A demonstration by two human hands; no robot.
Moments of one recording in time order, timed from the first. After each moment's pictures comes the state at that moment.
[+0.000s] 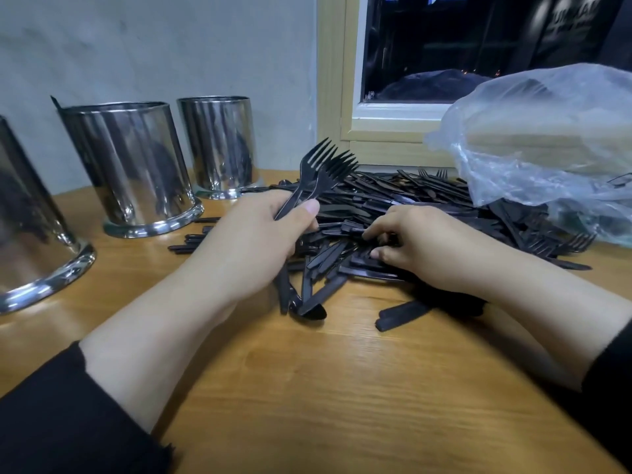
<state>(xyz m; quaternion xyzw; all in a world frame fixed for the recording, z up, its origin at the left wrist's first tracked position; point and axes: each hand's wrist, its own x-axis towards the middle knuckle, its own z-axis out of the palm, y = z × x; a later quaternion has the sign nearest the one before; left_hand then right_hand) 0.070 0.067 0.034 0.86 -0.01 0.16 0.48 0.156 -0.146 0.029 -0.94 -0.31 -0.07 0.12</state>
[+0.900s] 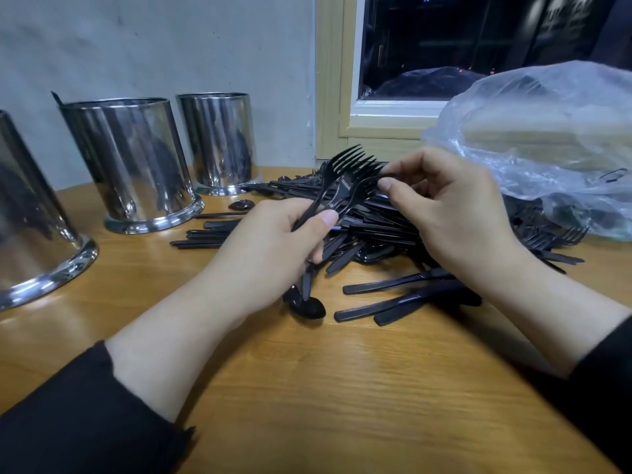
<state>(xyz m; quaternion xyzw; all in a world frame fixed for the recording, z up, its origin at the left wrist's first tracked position) 0.064 0.060 0.023 0.87 -0.08 0.15 0.46 0.133 -0.142 0.035 -0.78 -0.29 -0.27 0.48</state>
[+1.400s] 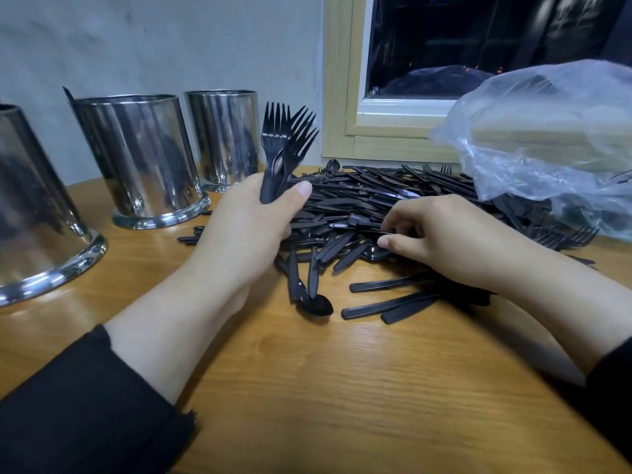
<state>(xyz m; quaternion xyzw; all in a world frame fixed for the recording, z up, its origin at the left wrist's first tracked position) 0.069 0.075 0.027 0.79 0.02 0.22 0.57 0.139 -0.156 0.034 -0.94 -0.29 -0.10 0.16</state>
